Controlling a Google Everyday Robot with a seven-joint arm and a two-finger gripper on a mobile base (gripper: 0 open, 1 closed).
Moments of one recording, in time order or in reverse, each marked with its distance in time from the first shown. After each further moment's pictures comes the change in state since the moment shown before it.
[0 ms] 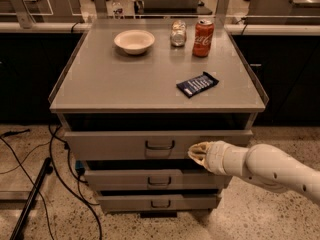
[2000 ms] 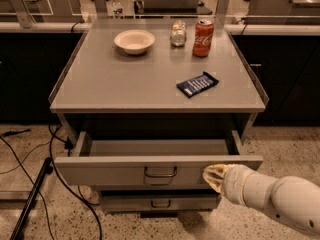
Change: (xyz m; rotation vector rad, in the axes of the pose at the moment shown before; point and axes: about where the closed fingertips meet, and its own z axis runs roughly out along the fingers) arm -0.005 0.052 -0.092 0.016 0.106 -0.036
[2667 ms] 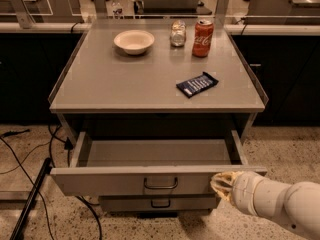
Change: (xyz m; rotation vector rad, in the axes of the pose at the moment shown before) arm 0.002 0.014 -0.037 -0.048 0.062 0.013
